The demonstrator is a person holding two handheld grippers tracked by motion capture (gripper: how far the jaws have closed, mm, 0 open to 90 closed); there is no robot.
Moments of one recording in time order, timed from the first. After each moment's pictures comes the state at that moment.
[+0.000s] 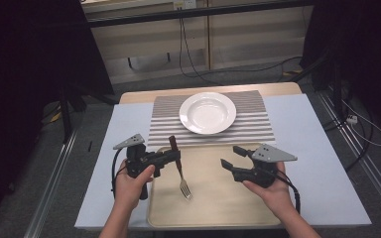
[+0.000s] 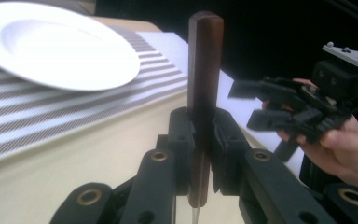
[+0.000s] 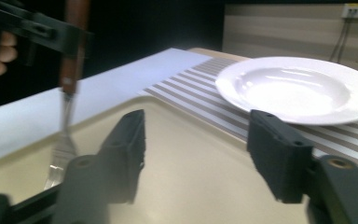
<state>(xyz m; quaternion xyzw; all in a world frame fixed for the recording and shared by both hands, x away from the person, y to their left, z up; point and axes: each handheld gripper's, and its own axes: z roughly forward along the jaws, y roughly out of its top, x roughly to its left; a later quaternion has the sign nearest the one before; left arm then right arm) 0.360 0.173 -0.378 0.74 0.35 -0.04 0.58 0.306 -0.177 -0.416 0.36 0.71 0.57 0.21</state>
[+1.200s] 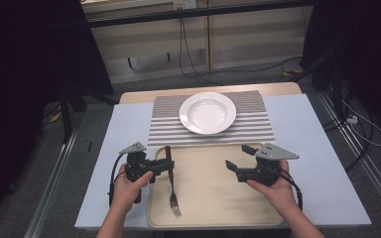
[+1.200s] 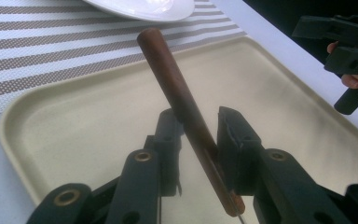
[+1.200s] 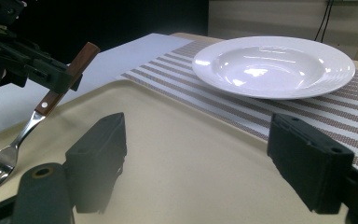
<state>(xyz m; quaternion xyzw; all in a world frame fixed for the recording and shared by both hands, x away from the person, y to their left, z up) 0.377 0.189 -0.429 0.78 0.38 -0.02 0.50 0.313 -0.189 -0.429 0.39 0.71 0.55 0.21</state>
